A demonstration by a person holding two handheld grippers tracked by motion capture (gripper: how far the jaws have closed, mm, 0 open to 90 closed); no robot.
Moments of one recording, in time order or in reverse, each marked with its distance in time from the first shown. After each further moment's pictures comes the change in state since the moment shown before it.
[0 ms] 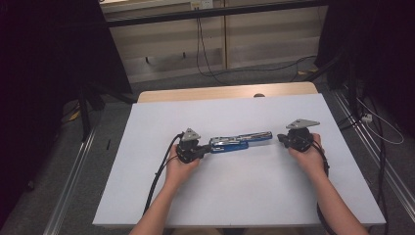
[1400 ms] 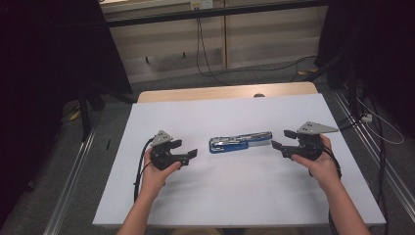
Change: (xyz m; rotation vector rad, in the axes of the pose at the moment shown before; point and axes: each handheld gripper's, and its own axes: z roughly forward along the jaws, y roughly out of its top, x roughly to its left) left arm 0.020 -0.016 -0.069 -0.149 0.044 -0.102; right arm 0.016 0.003 -0.053 -0.217 0.156 0.019
